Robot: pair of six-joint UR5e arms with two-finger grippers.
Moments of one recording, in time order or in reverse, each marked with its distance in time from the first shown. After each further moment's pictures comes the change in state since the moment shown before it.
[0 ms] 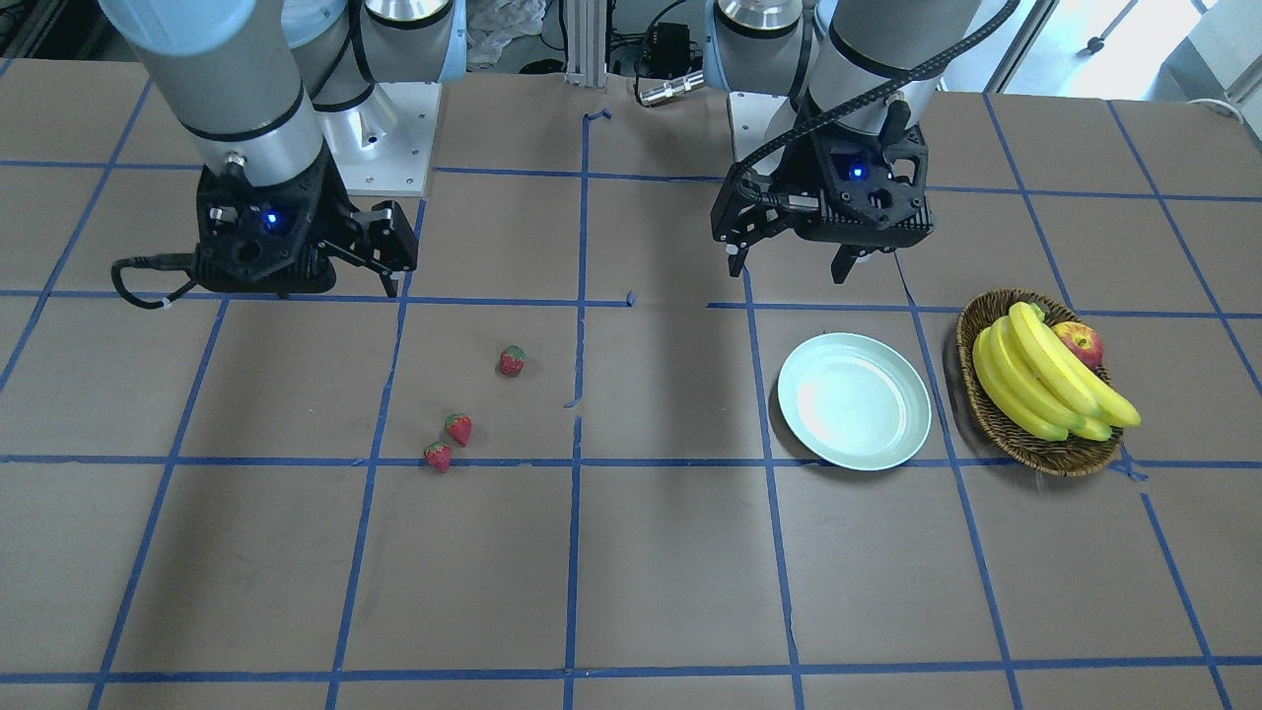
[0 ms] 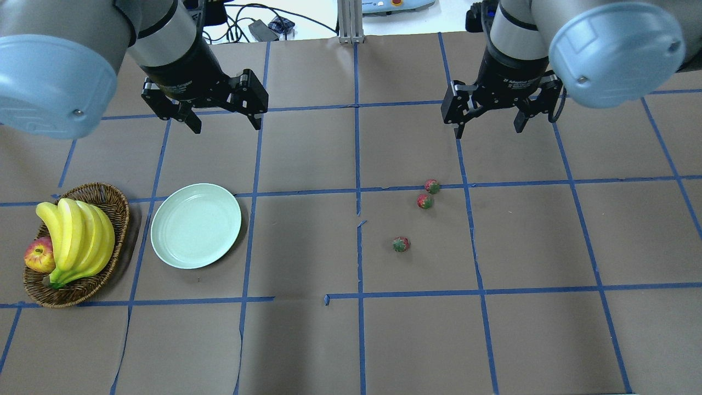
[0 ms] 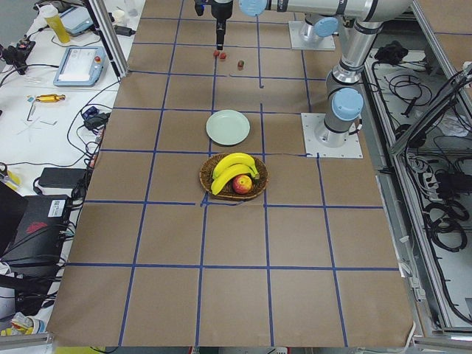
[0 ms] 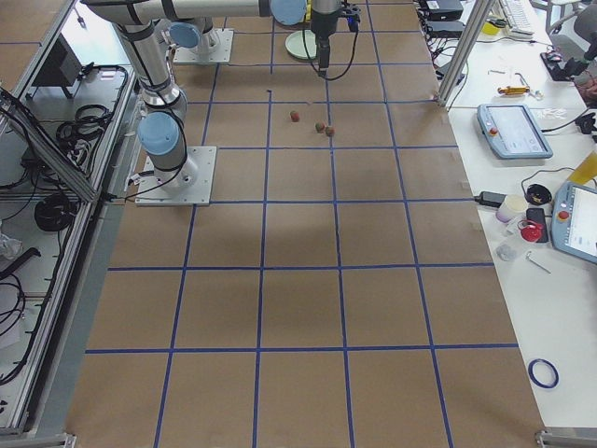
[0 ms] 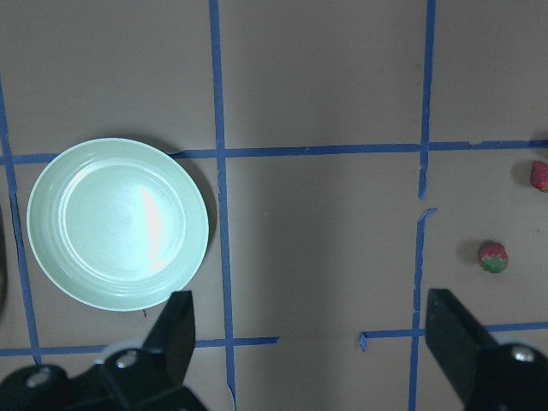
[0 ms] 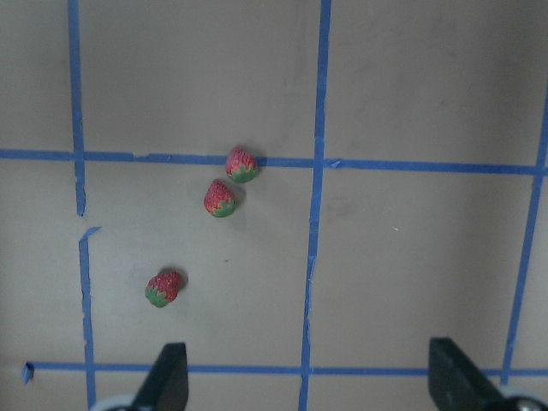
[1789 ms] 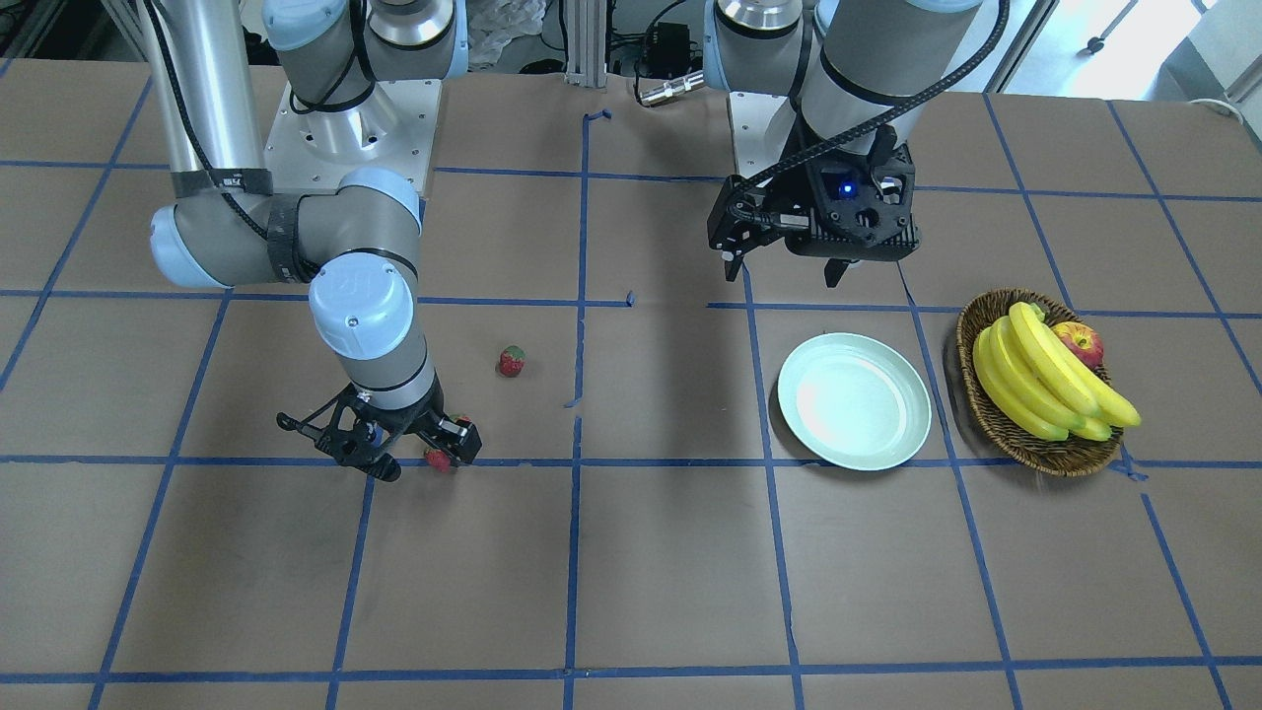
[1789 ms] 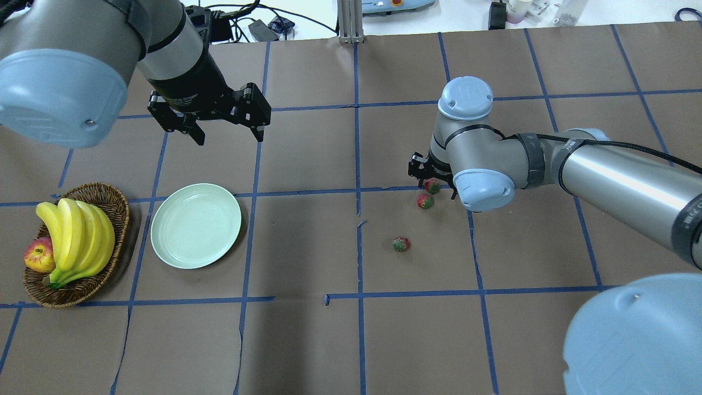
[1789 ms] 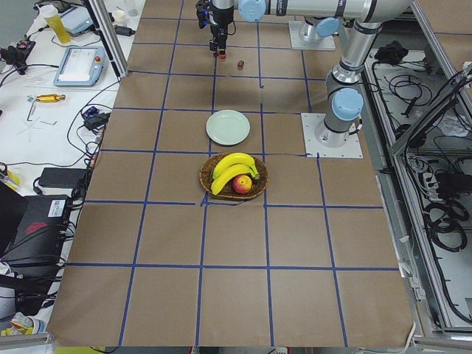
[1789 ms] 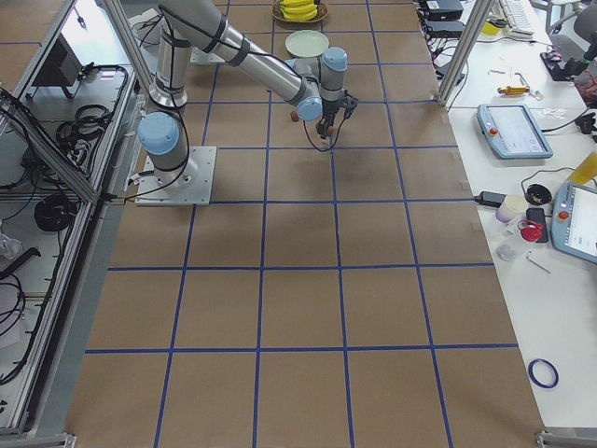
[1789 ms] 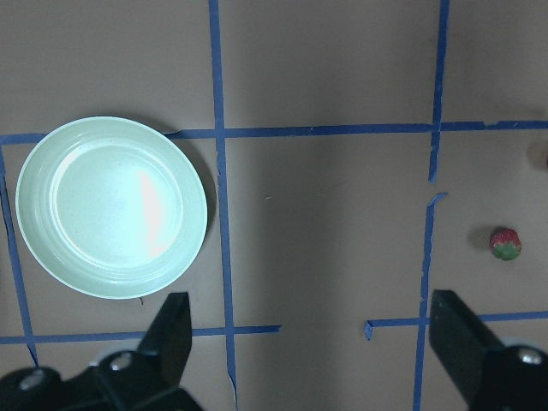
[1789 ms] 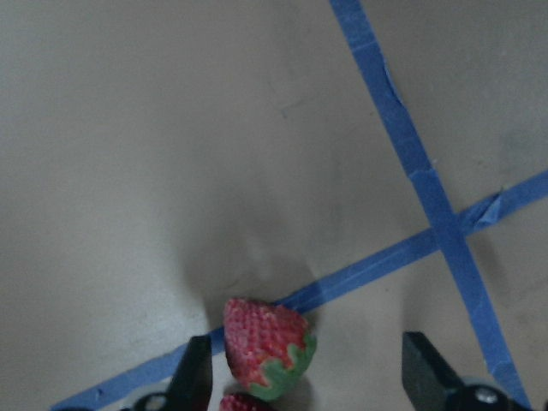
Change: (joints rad) left arm 0.000 -0.002 -0.029 -0.001 -0.001 -0.001; right arm 0.030 0.324 0.311 -0.677 0.013 0.527
